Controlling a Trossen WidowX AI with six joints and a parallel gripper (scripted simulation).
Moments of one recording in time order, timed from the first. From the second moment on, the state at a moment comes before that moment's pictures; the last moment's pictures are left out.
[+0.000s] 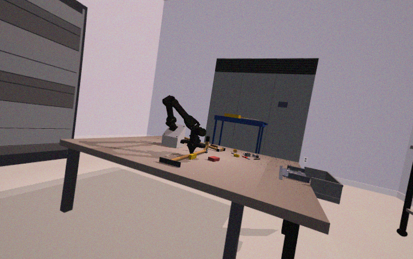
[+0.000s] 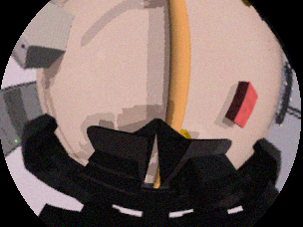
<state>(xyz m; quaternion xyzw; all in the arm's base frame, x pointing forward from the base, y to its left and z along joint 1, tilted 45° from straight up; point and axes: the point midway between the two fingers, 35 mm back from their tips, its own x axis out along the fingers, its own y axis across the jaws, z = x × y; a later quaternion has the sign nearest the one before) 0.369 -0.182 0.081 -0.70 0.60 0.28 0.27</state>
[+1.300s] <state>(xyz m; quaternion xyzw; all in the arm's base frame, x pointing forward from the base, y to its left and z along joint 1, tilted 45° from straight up) 0.407 -0.174 0.082 -0.70 0.60 0.28 0.27</state>
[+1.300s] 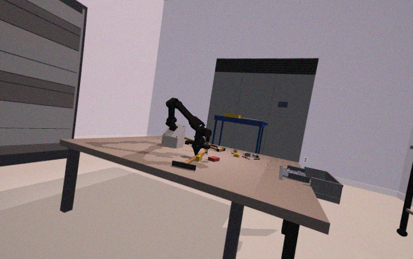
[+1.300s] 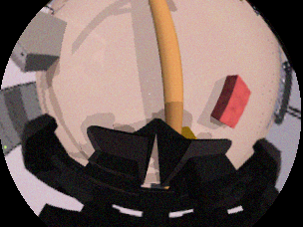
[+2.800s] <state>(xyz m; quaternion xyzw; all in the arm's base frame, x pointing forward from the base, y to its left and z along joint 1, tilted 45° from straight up) 0.405 -0.102 0.148 -0.70 0.60 0.28 0.27</state>
